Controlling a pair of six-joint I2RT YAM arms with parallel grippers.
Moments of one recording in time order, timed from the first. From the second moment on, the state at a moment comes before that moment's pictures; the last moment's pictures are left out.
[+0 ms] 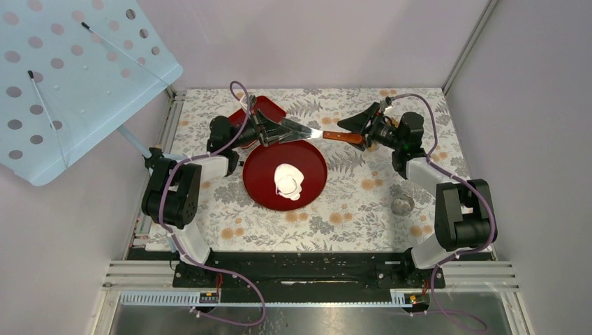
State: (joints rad) left arm -0.23 1.77 0.92 1.07 1.00 -1.49; right arm 0.12 1.56 0.86 0.60 -0.88 1.22
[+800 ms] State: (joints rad) left arm -0.25 1.68 0.80 1.00 0.81 -1.33; right arm 0.20 1.58 0.80 0.82 -0.77 1.38
